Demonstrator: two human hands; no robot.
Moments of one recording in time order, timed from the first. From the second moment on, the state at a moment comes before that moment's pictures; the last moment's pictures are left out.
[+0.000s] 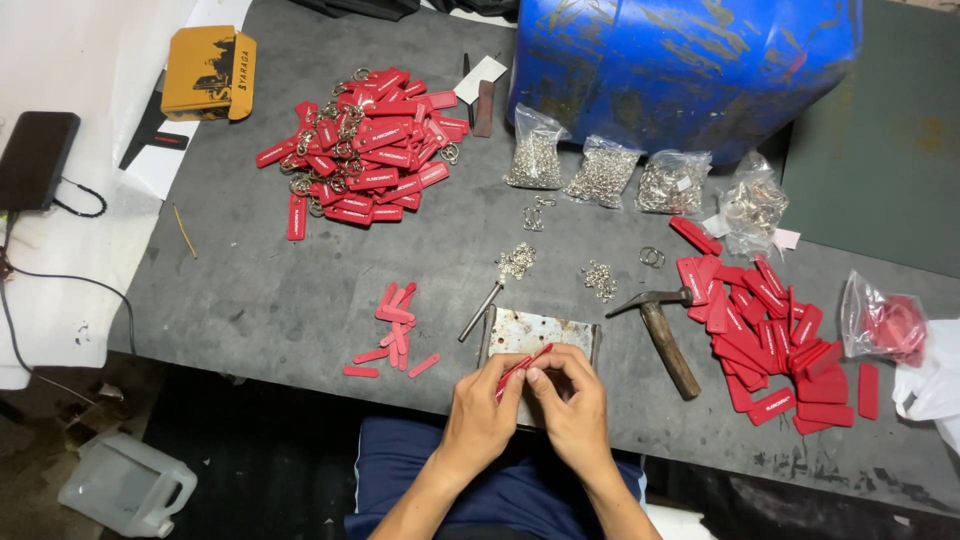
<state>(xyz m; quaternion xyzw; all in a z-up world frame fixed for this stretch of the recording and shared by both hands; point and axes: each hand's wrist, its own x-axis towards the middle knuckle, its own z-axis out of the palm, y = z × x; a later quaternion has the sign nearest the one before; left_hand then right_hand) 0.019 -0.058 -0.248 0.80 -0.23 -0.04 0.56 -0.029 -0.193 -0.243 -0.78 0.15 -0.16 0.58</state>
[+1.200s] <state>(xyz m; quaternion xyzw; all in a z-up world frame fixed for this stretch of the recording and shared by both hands) 0.024 -0.060 -0.222 0.77 -0.08 -0.27 0.57 -0.040 -0.216 -0.248 -0.55 0.28 -0.09 0.78</state>
